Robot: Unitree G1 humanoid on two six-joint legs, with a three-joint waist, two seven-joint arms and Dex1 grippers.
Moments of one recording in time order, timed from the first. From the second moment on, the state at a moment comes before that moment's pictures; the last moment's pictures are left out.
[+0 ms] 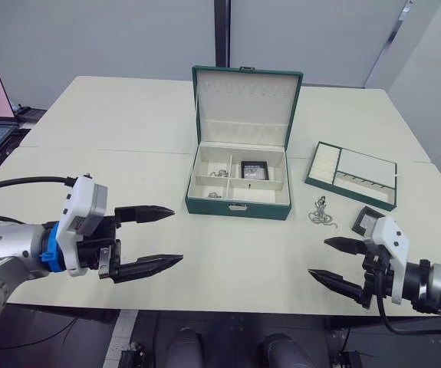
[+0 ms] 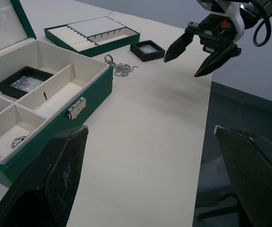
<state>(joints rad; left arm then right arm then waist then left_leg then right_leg) 0.00 0.98 0.45 -0.59 -0.93 0.71 -1.10 0.23 -0.92 -0.32 -0.77 0.82 0.81 0.67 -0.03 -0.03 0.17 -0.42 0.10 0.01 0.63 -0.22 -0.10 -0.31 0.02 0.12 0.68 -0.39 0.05</state>
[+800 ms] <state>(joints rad) -0.09 0.96 0.35 -0.59 -0.94 0.69 -1.06 -0.02 -1.14 -0.20 -0.20 0.48 0.65 0.94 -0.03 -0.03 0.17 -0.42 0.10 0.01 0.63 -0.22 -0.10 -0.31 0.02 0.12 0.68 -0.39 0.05</state>
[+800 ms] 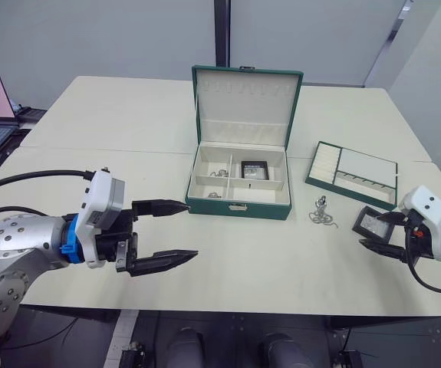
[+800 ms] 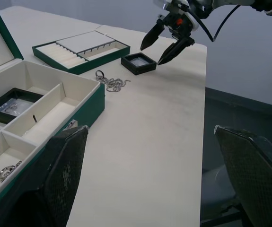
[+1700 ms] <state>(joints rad) -0.09 0.96 0.34 -0.59 -0.94 0.69 -1.05 -0.18 -1.08 -0.05 0.00 0.30 0.54 1.05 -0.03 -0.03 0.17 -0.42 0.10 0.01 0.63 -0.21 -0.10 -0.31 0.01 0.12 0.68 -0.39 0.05</state>
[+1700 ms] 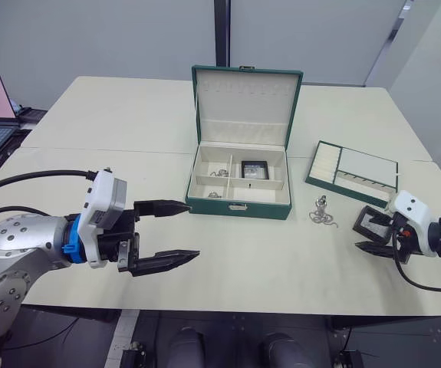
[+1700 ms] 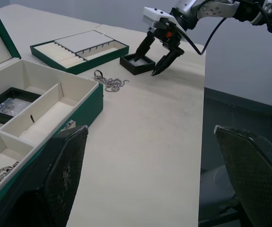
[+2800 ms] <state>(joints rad) -0.05 0.96 0.36 -0.59 -0.94 0.69 -1.05 -0.25 -1.12 -0.04 -0.11 0.30 0.65 1.11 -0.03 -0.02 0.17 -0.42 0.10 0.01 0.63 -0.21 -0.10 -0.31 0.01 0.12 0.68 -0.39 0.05</state>
